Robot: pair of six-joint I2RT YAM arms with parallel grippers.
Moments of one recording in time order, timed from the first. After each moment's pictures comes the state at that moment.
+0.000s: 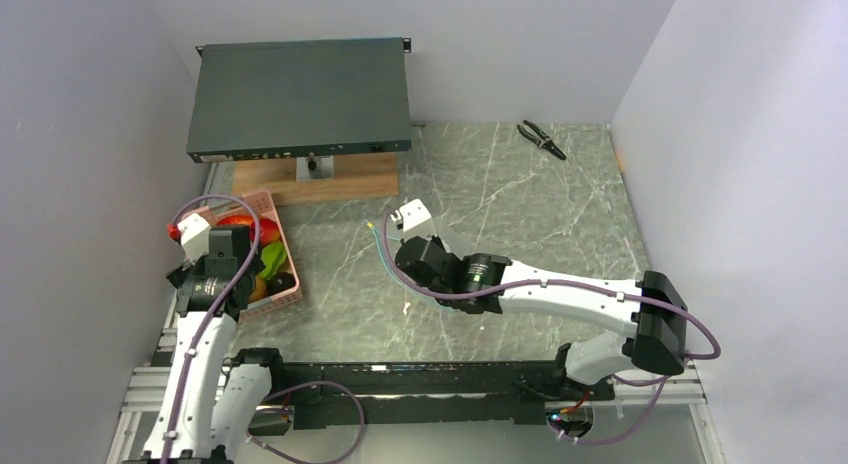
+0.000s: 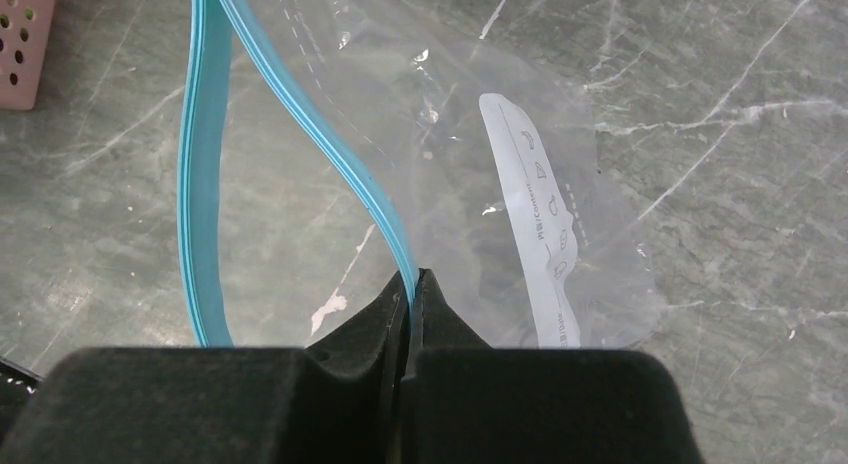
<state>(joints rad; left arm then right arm) -0.04 0.72 0.76 -0.93 -0.66 -0.61 1.21 1.41 1.10 -0.43 0.64 0.36</state>
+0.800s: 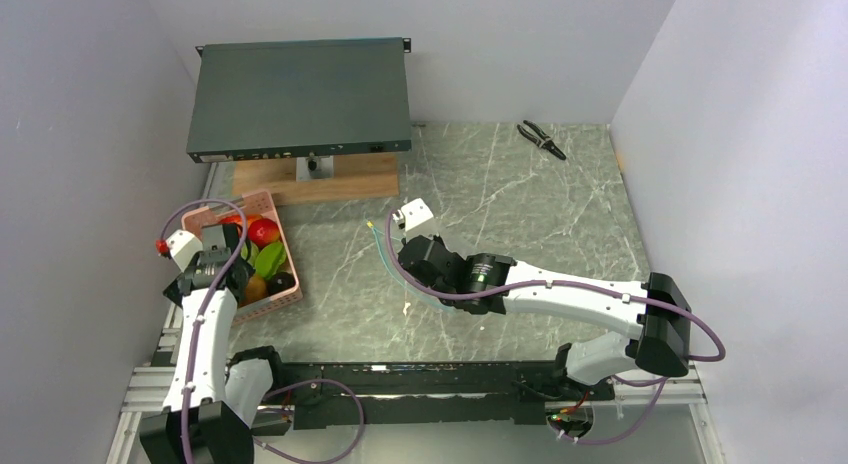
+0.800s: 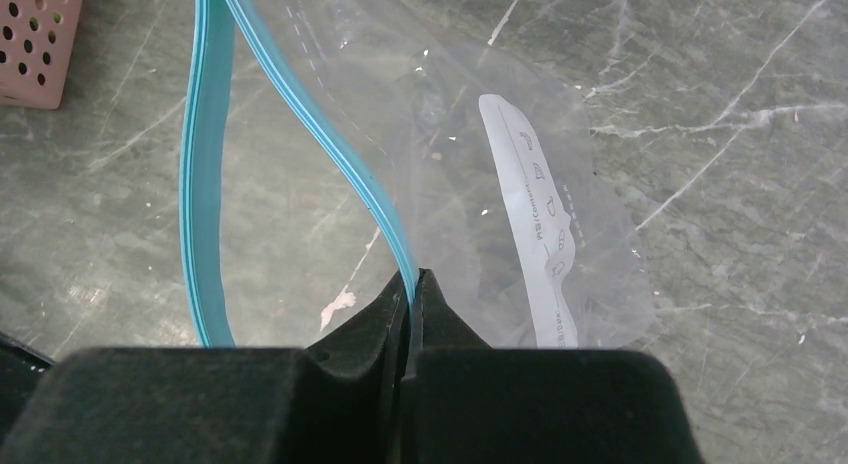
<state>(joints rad) 0.21 0.87 0.67 -0.85 -0.61 -0.69 1.21 1.38 1.10 -0.43 0.62 0.36</state>
